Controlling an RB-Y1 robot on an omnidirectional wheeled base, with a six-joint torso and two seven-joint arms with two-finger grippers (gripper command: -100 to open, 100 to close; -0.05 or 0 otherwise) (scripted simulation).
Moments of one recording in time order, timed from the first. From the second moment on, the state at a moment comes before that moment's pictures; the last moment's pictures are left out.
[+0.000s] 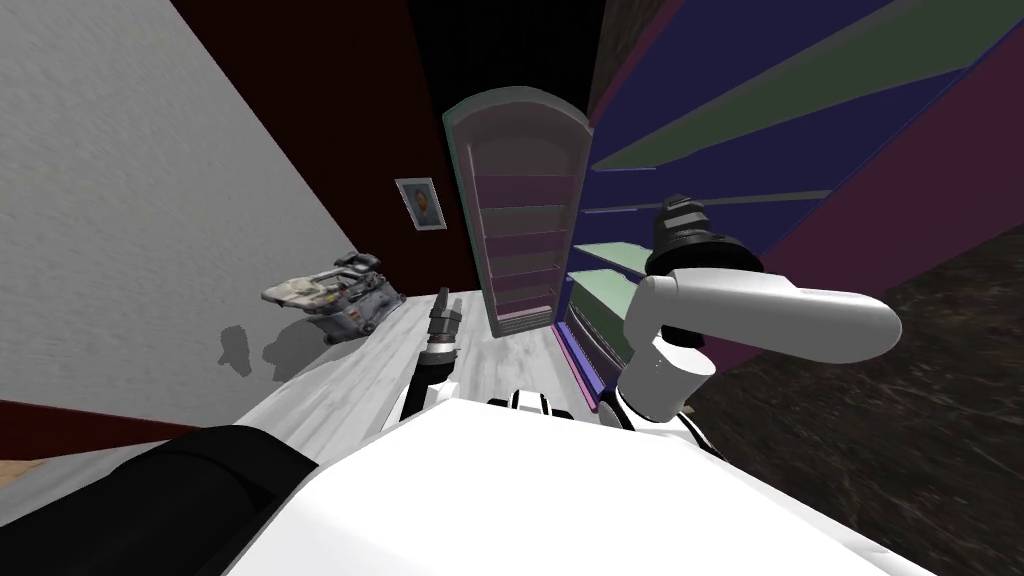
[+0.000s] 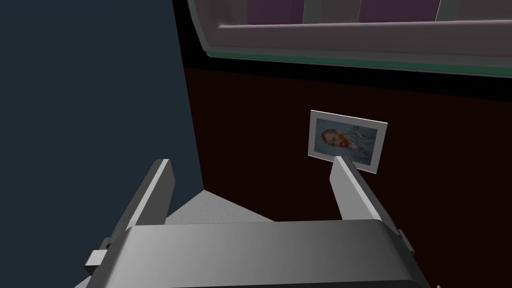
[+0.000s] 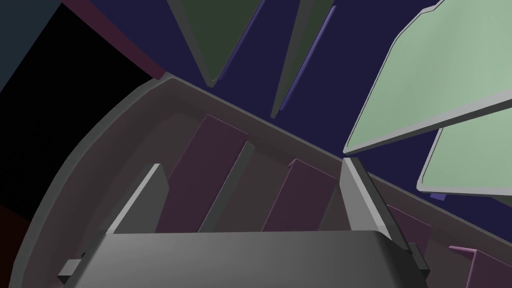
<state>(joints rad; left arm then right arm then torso) 0.55 0.03 -0.04 -2.27 -0.04 -0.44 -0.03 -0.53 -0.02 -0.07 -2.51 -2.54 -1.20 0.32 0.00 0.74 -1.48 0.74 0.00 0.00</state>
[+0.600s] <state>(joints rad) 0.55 0.03 -0.04 -2.27 -0.04 -0.44 -0.03 -0.53 0.04 -0.24 -2.52 -2.72 -1.09 0.44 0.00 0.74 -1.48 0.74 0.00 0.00</state>
